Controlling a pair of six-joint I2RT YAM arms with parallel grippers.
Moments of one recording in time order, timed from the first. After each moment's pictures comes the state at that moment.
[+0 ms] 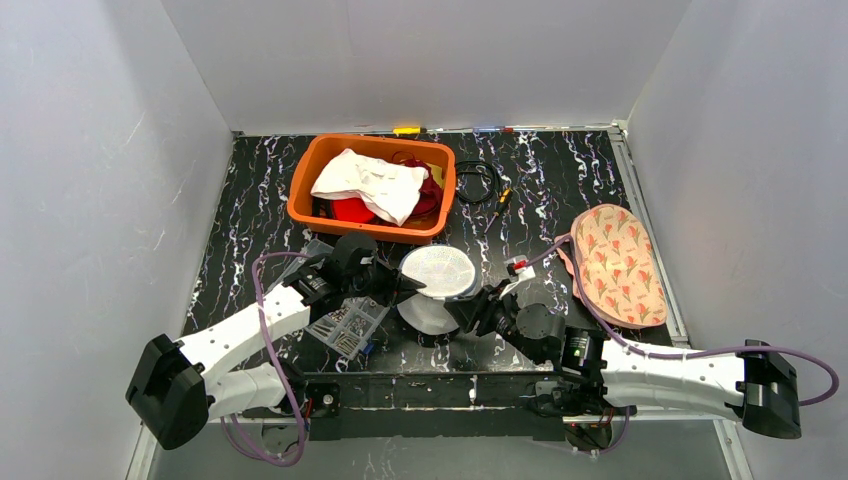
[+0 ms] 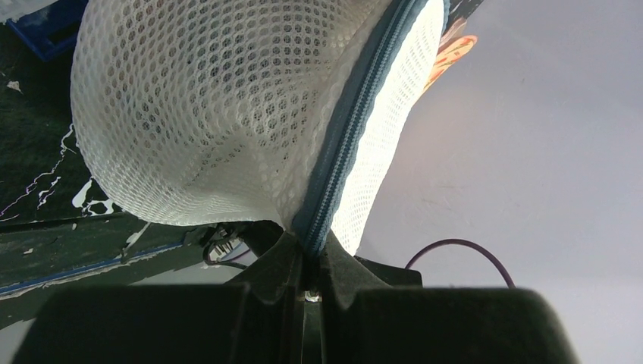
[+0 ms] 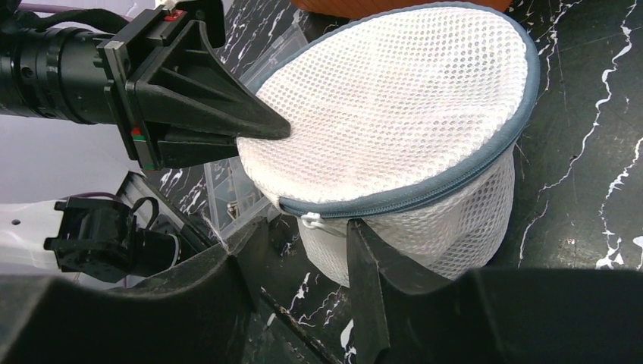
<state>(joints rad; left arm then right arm) -0.73 1.10 0.70 -0.35 0.21 -1.73 1.29 0.76 0.31 0.25 0.48 0.76</state>
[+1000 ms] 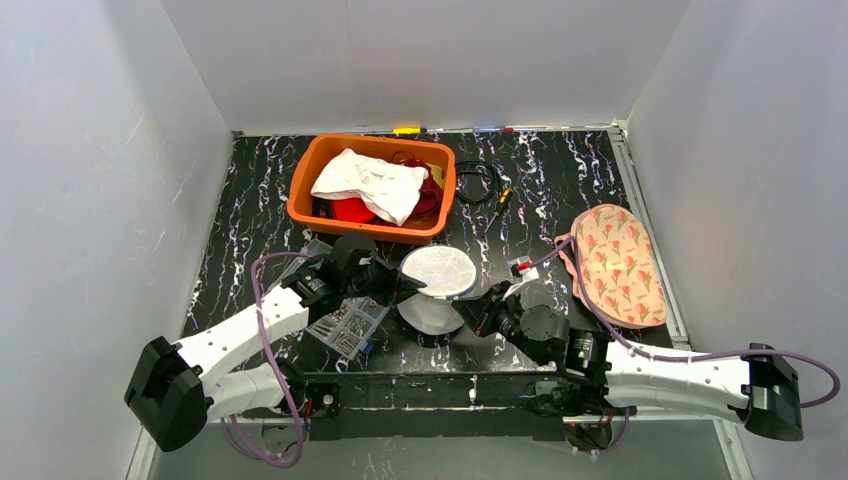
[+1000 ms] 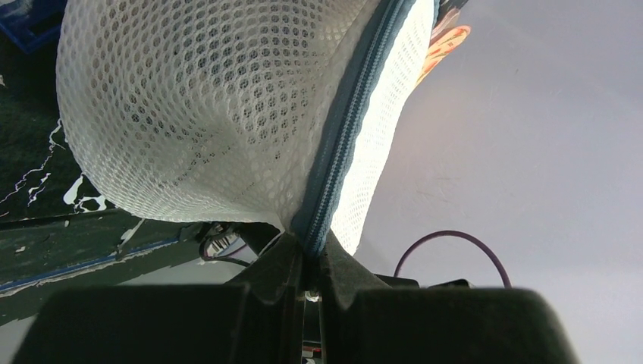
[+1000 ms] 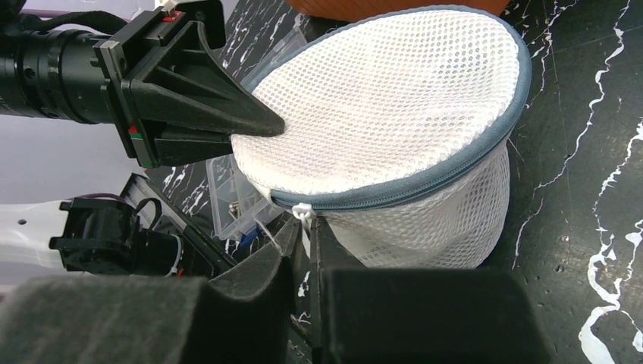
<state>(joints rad) -0.73 1.09 0.69 -0.33 0.22 -1.73 1.29 0.72 0.30 0.24 0.49 0.76</state>
